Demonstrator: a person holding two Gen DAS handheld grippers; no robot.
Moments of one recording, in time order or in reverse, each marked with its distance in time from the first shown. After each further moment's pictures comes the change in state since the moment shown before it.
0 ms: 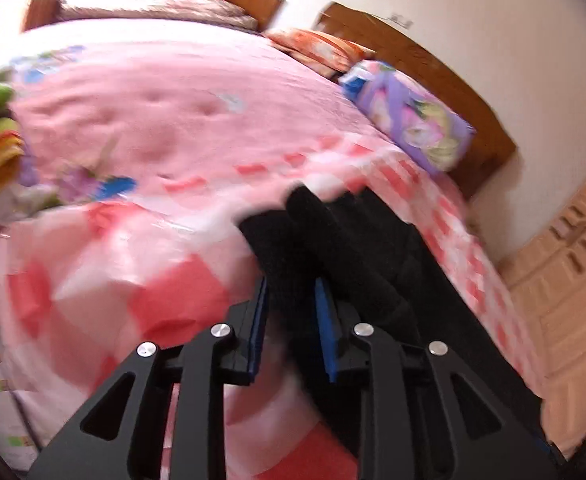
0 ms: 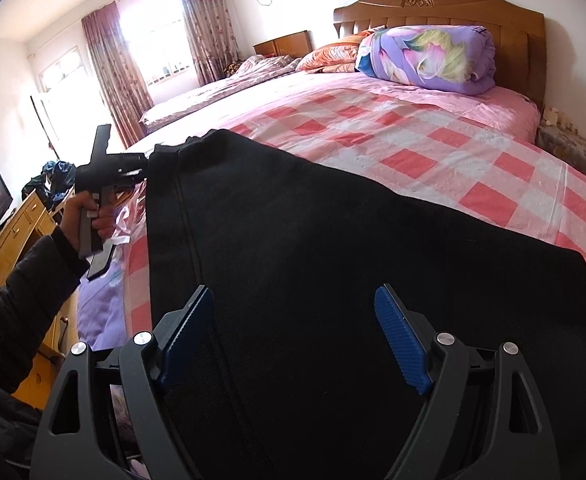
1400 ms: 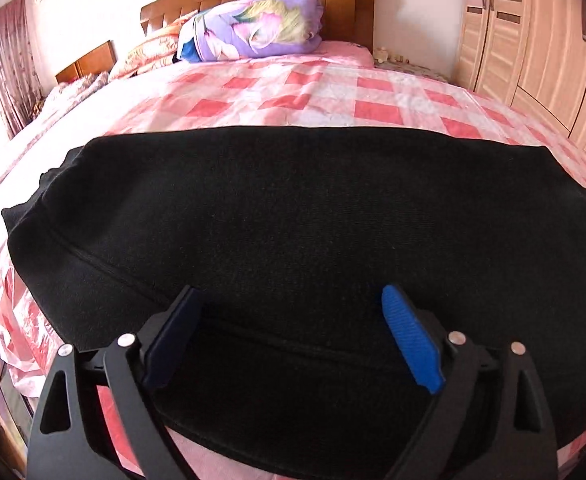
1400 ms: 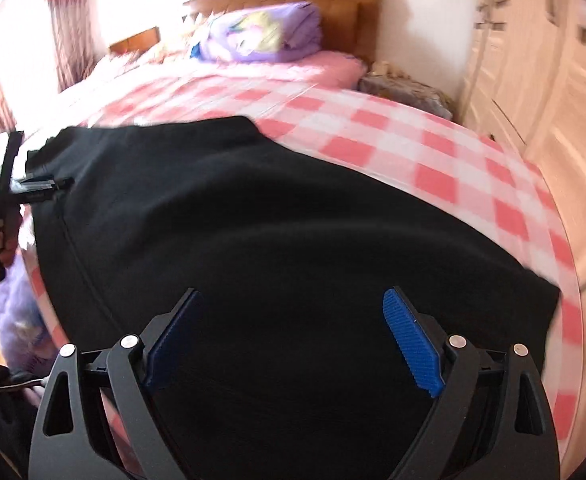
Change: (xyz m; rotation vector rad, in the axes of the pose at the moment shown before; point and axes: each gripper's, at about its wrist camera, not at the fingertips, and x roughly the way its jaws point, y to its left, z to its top) left arm -0.034 -0.231 -0.192 0.722 0.176 -0.072; right arm -0.148 -0.103 -0.119 0.228 0.123 -0.511
